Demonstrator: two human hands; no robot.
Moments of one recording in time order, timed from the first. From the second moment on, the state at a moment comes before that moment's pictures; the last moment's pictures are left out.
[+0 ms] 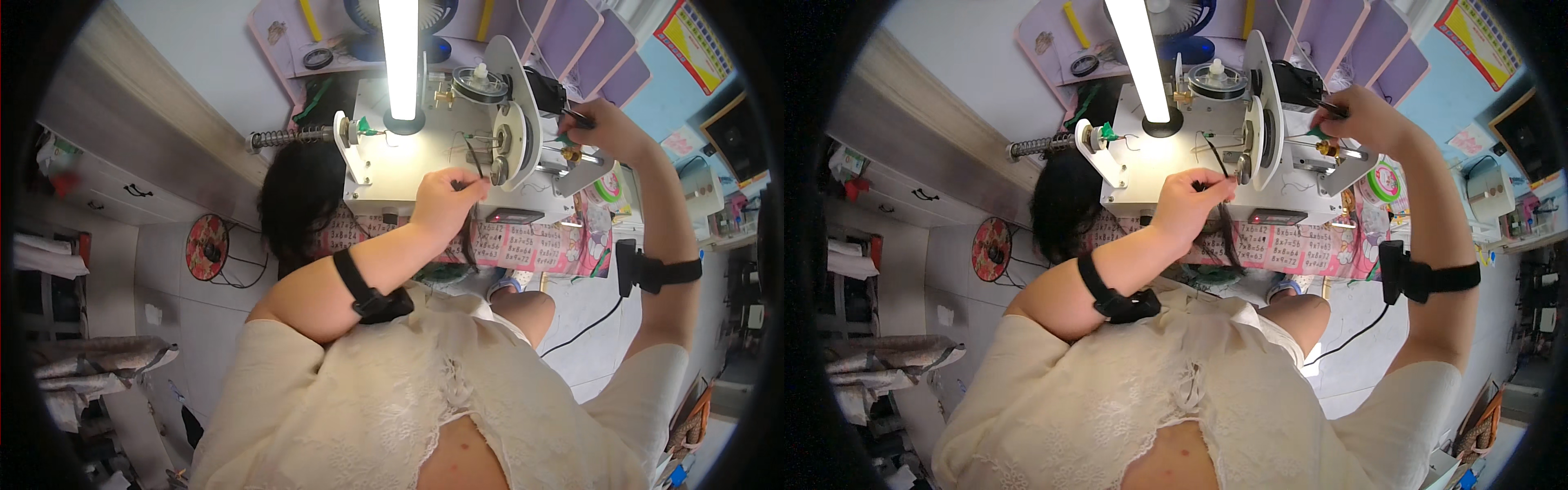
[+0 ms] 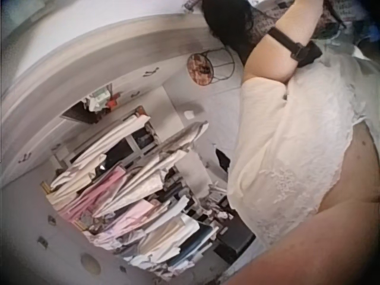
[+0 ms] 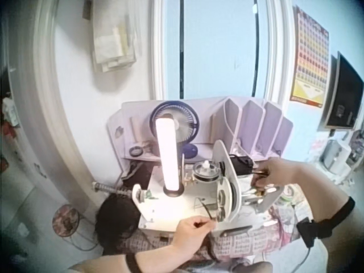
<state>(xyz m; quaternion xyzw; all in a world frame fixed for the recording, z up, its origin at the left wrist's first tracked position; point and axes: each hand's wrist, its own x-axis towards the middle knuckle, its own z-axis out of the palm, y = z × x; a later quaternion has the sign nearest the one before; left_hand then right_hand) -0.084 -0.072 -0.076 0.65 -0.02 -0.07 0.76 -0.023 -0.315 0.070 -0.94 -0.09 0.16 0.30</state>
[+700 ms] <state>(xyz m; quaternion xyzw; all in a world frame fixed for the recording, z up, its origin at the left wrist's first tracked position) -0.159 0.323 -0.004 0.91 0.21 0.35 0.05 -0.163 -0.375 0.018 -0.96 0.06 -0.17 0.23</state>
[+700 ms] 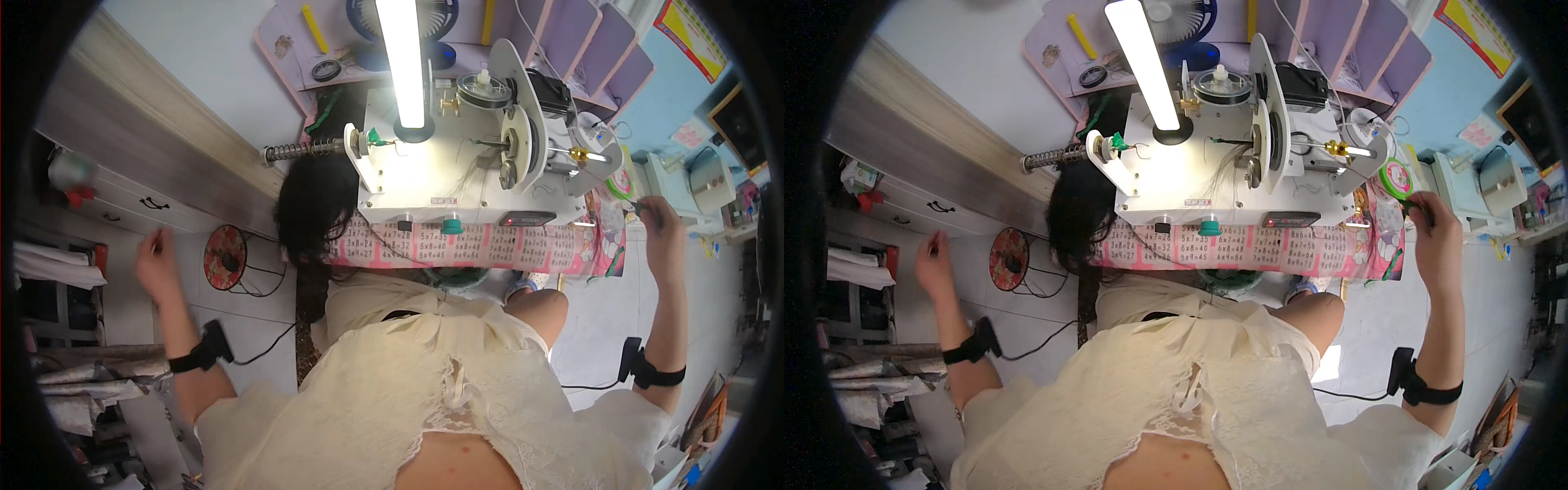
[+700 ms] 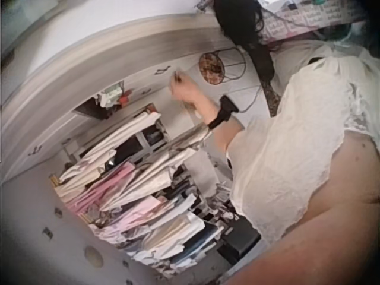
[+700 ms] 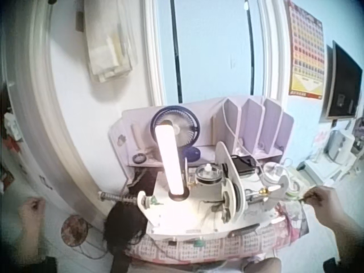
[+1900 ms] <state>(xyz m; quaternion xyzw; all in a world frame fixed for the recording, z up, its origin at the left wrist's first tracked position) -0.046 0.028 0.015 0.94 -0.26 0.23 -0.02 -0.151 -0.286 -0.173 -0.90 -0.05 0.02 0.43</state>
